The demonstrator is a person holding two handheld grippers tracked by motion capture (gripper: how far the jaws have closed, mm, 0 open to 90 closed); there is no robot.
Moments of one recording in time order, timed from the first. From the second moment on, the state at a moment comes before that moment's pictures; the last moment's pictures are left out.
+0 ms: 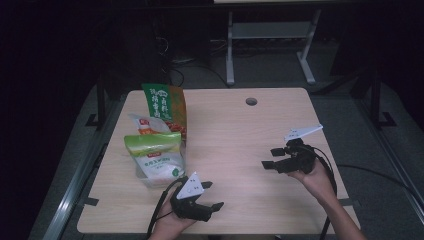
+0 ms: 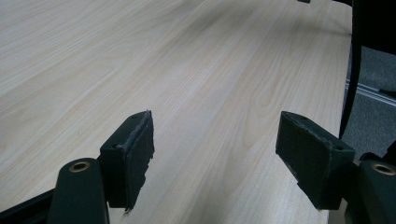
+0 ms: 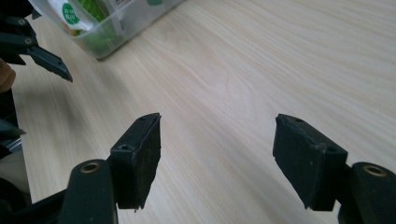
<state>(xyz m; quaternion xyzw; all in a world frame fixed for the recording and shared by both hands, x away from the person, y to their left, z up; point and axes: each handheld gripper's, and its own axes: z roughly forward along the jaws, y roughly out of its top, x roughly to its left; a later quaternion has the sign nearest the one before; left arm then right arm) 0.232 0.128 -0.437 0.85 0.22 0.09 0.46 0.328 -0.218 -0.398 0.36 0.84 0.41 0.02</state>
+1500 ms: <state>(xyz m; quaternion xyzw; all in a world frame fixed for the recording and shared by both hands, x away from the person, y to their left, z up) 0.227 0.129 -0.438 0.86 0.22 0.10 0.45 0.258 -0.276 -0.451 0.42 0.81 0.41 0.03</state>
